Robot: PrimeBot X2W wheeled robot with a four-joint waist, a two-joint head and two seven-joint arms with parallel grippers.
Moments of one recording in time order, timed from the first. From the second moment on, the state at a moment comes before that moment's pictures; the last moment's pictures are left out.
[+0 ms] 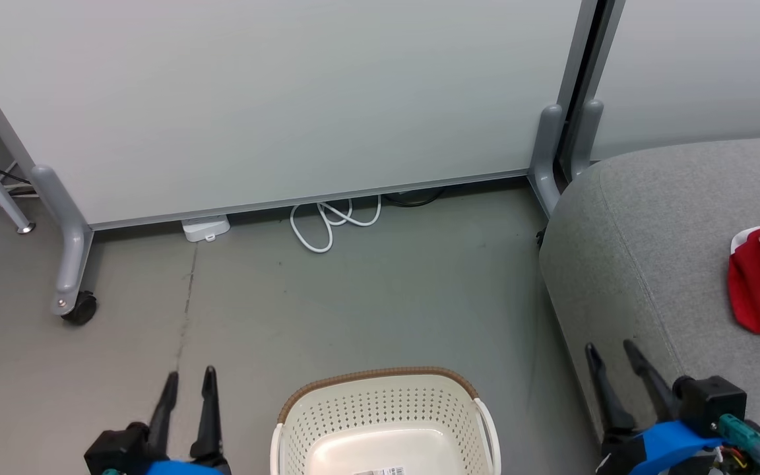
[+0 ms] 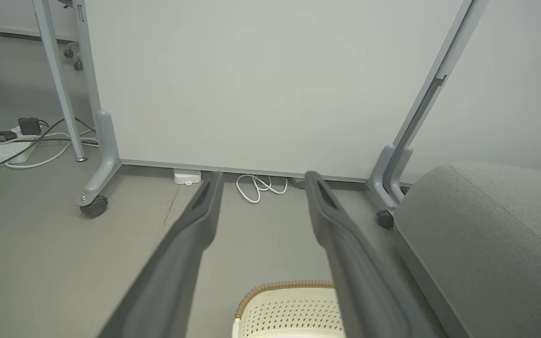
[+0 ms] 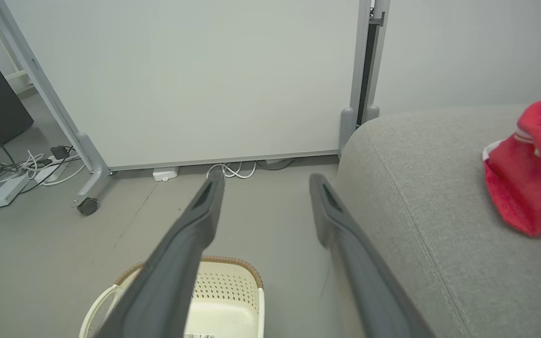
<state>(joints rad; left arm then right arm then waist) 0.02 0.05 -0.03 0.35 -0.28 -0.13 -0.26 -0.01 -0.05 -0.01 0.19 0.14 0.13 -0.10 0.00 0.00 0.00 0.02</state>
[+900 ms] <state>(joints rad) 0.04 0.04 0.00 0.39 -0.59 -0.13 -0.17 0.01 -0.05 -0.03 0.27 0.49 0.13 -0.05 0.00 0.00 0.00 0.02</state>
